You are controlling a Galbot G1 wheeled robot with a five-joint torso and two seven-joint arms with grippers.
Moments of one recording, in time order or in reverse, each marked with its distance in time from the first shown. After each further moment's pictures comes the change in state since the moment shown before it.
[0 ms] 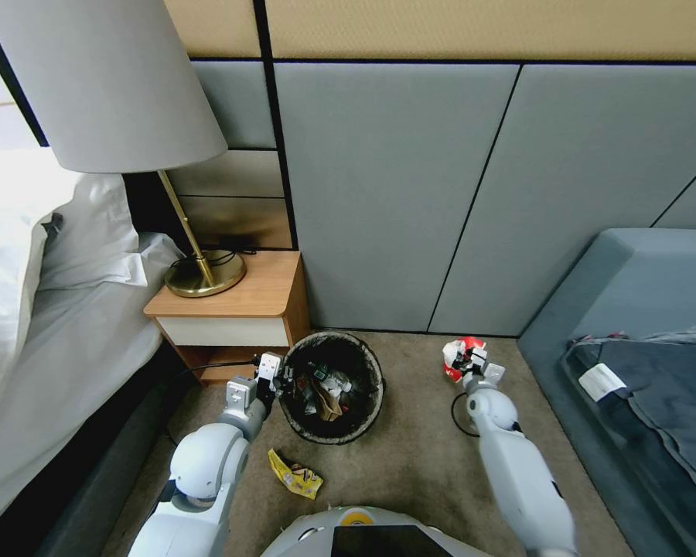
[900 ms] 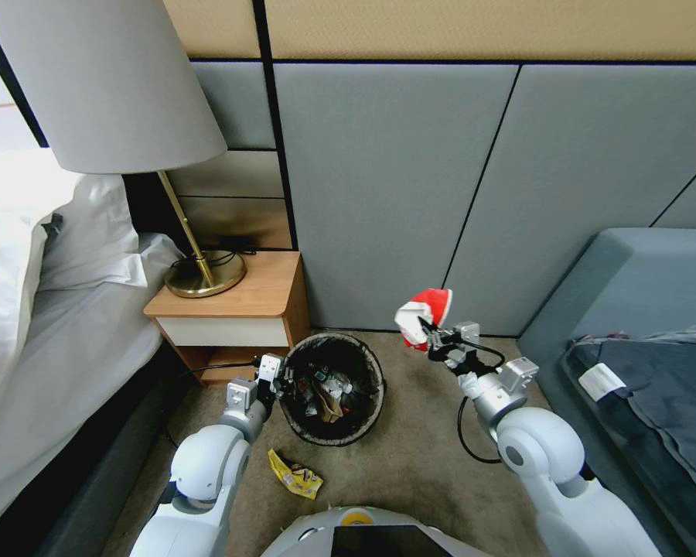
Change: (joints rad) left arm -0.009 -0.008 0.009 0.013 0.003 0.000 -0.003; right arm -0.130 -0.210 -0.171 0.540 0.030 -0.070 -0.213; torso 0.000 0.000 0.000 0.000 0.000
